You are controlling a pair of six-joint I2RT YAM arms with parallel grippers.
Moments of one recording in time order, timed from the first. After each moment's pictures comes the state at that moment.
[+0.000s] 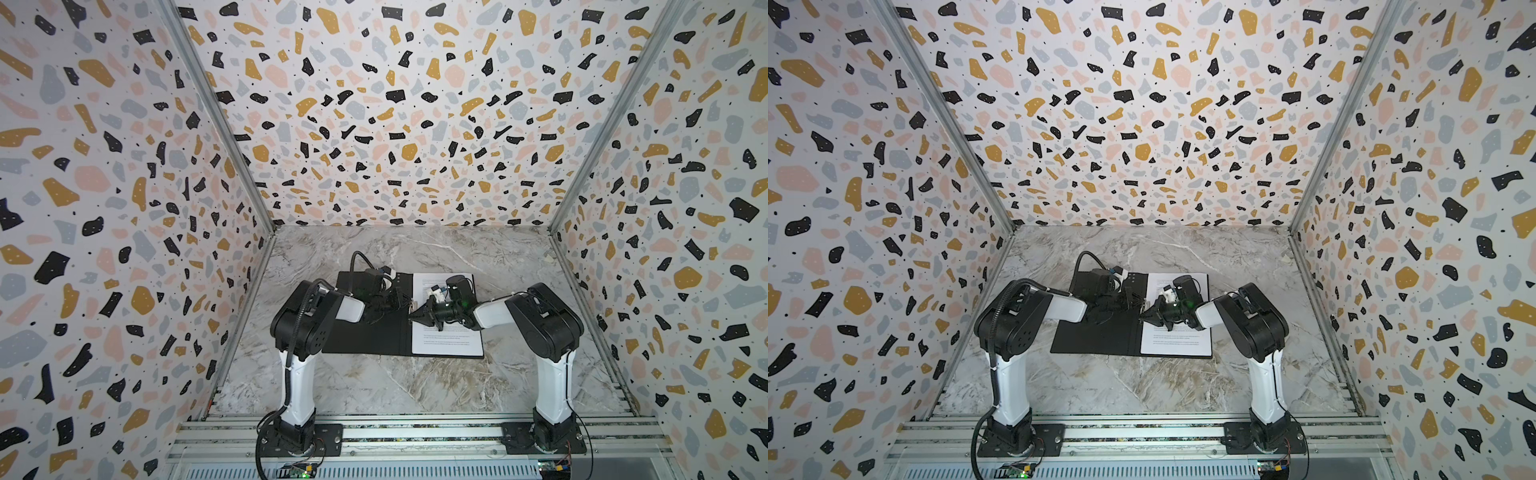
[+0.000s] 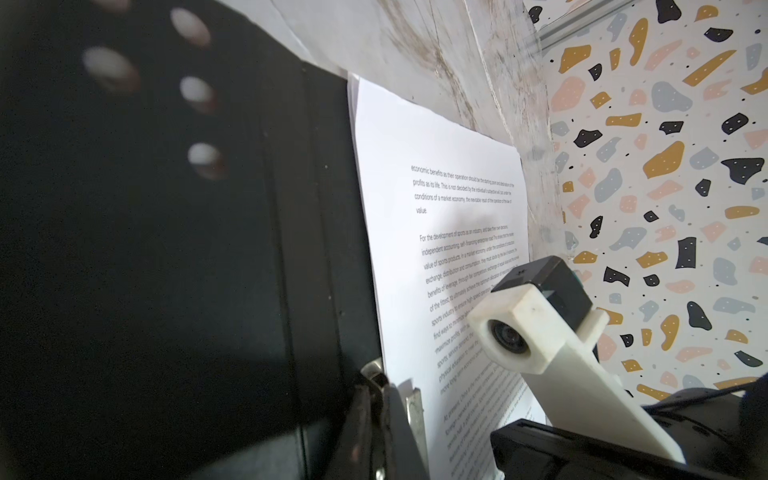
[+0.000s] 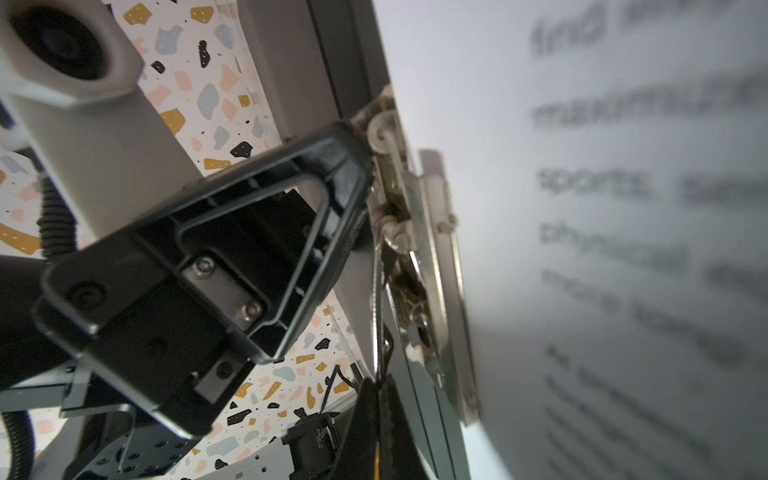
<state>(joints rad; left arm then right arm) -0.43 2.04 0.97 0.39 0.54 -0.68 0.55 2.02 0.95 0.39 -0.85 1.19</state>
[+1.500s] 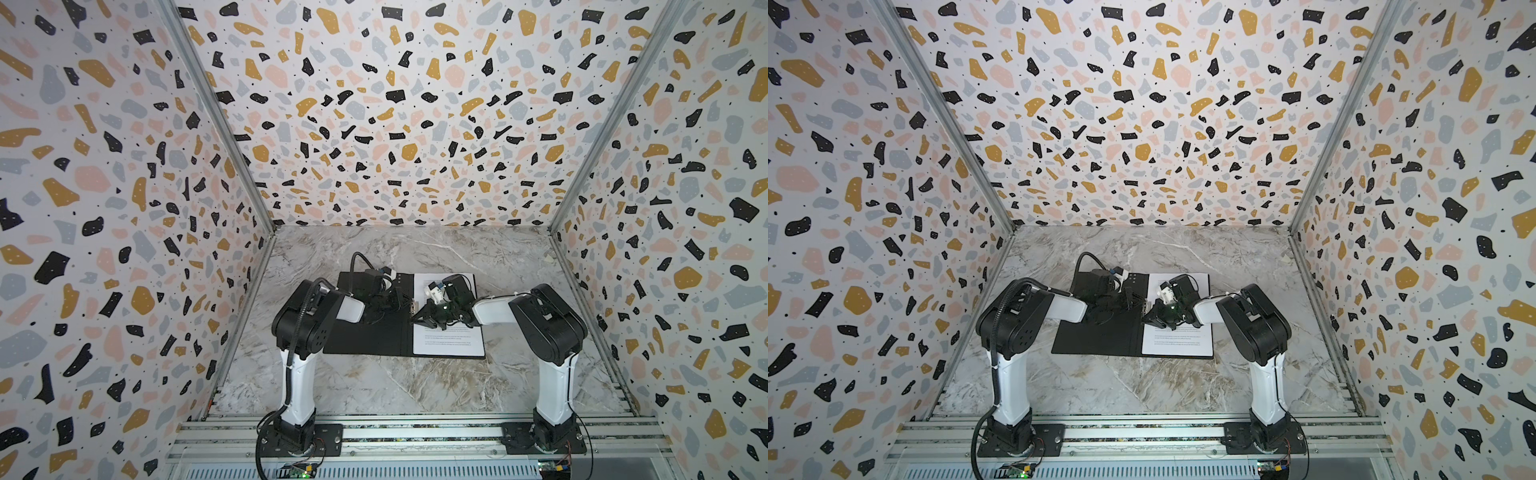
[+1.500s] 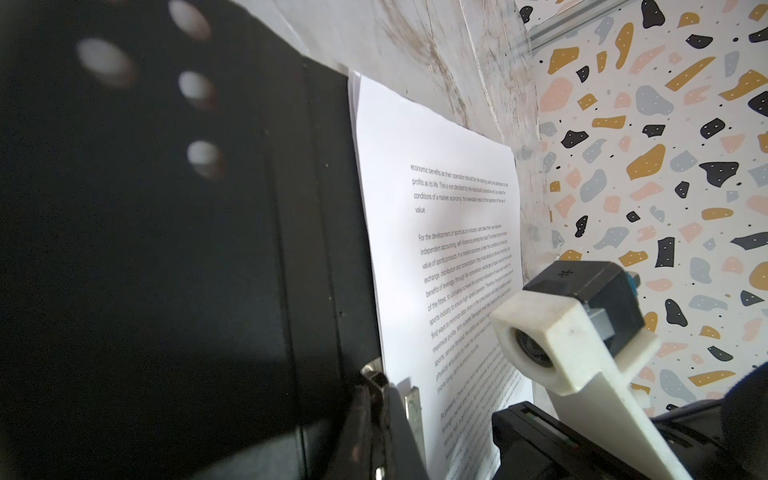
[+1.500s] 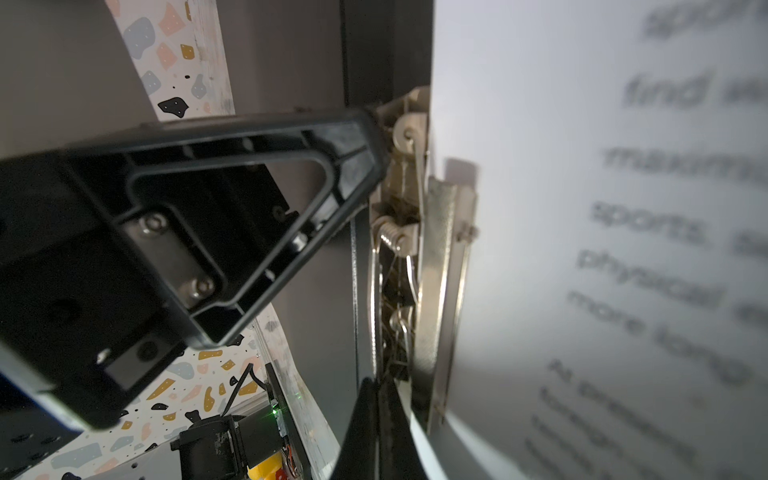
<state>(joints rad) -0.43 2.06 0.97 0.42 0.57 -0.71 0.56 2.00 0.98 0.17 -0.73 0.85</state>
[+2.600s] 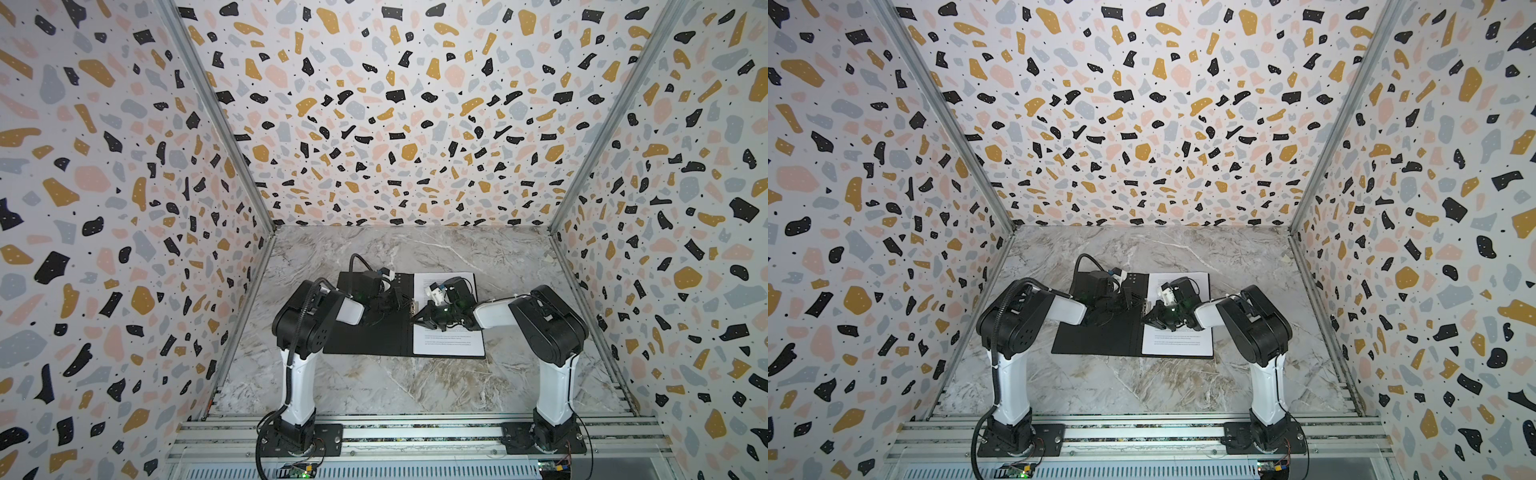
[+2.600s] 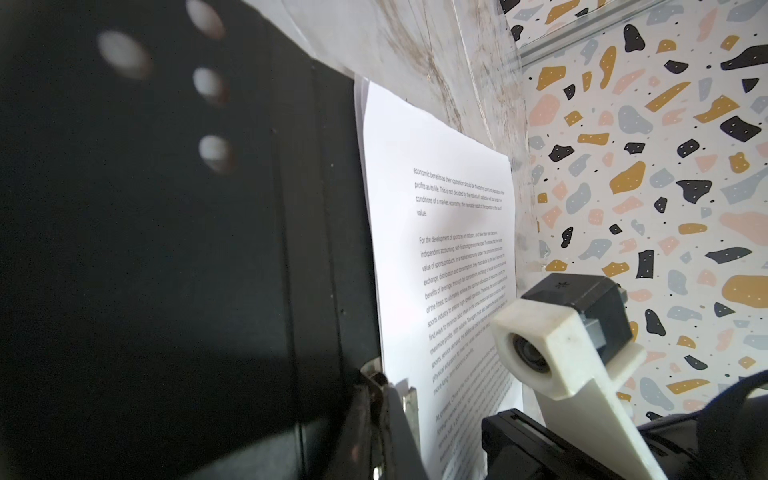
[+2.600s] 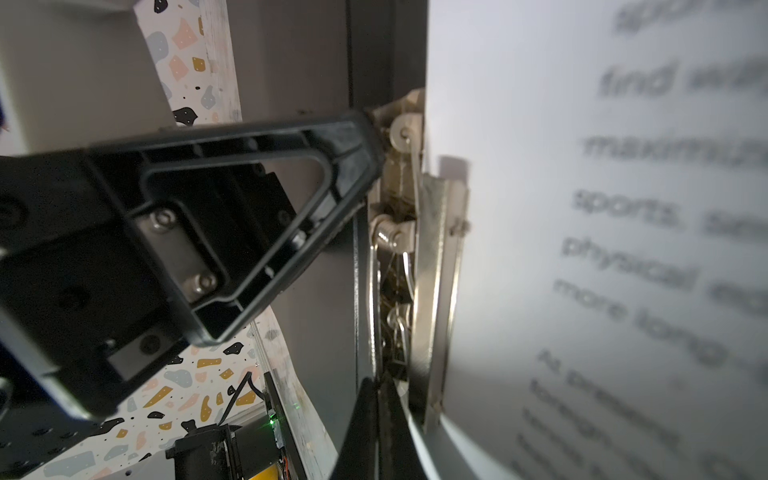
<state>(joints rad) -0.43 2.06 0.93 0.51 0.58 -0.78 0.57 1.99 0.94 0.24 -0.70 0.87</state>
